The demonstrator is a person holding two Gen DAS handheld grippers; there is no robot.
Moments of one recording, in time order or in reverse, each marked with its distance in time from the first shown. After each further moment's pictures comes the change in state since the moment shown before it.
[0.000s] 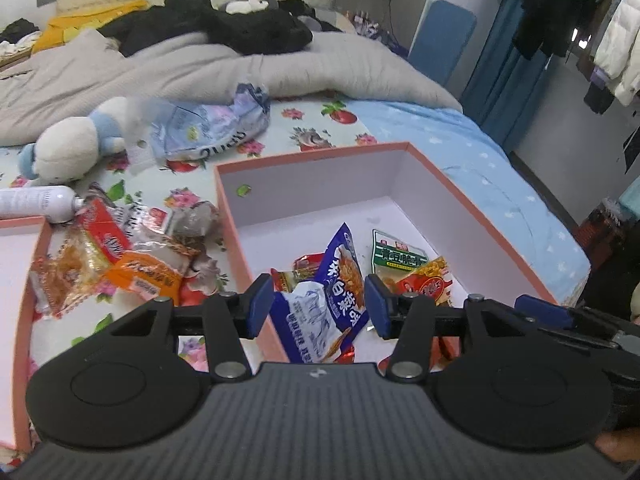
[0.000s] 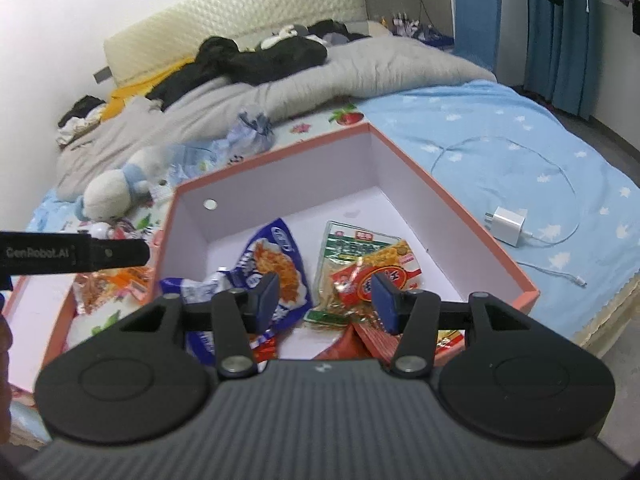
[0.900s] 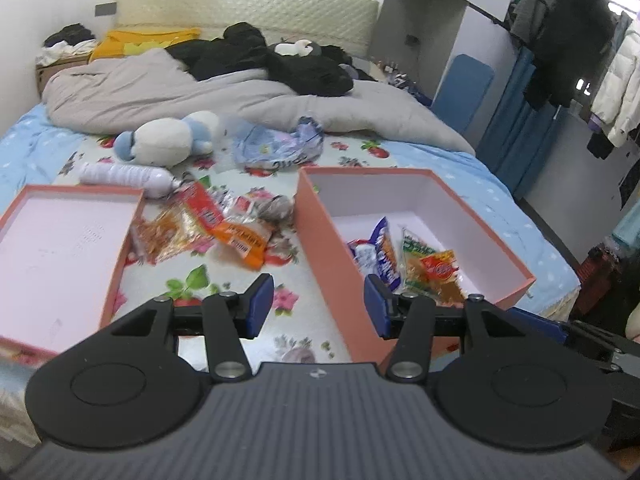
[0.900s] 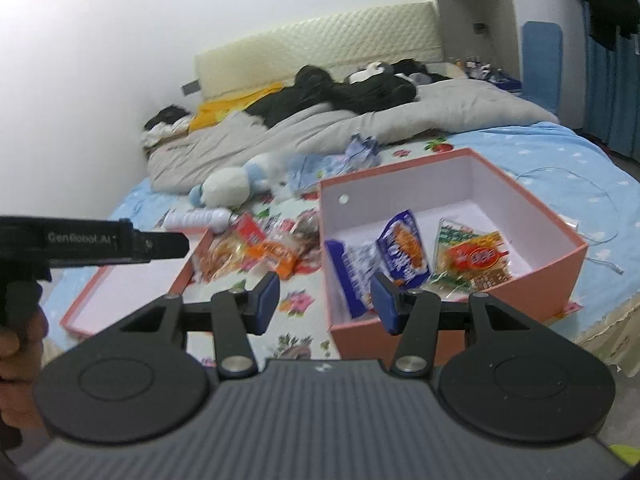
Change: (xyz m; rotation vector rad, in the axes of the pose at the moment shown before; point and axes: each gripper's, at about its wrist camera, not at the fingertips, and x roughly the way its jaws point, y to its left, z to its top) left arm -0.171 0.059 -0.101 -0.083 -0.137 0.053; right arm -0.103 0.092 -0.069 -0.115 -0.090 0.192
